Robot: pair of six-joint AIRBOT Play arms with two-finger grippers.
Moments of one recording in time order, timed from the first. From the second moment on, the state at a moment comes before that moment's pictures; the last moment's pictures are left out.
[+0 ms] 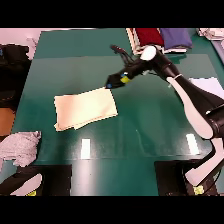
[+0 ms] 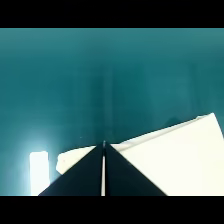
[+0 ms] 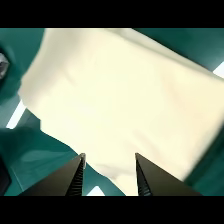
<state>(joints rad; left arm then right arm) 0.00 -1.07 1.50 1.36 -1.14 -1.53 0.36 -1.79 1.70 -0.79 1.26 1.28</state>
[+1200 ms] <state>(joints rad) -0.31 -1.07 1.44 1.33 -1.01 -1.52 0.31 -1.68 1.42 -0.68 0.84 1.28</state>
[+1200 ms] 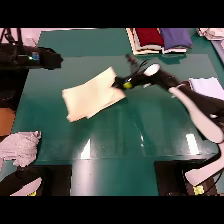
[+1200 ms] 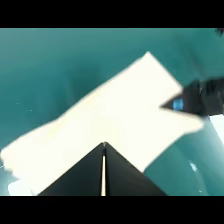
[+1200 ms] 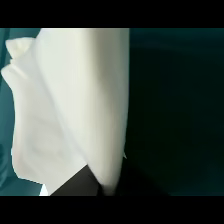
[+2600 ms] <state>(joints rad) -0.43 -1.07 1.44 1.31 -0.95 -1.60 -0.69 -1.31 1.71 -0.92 1.16 1.27</state>
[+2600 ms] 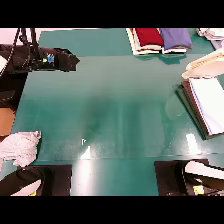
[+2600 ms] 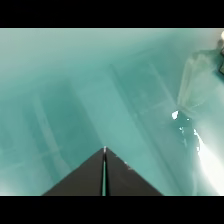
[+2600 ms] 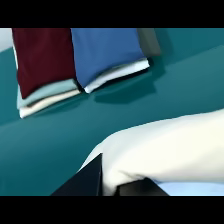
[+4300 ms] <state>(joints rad) -0.43 -1.07 1.44 1.32 -0.96 -1.54 -0.21 -0.99 1.12 -0.89 1.11 1.21</state>
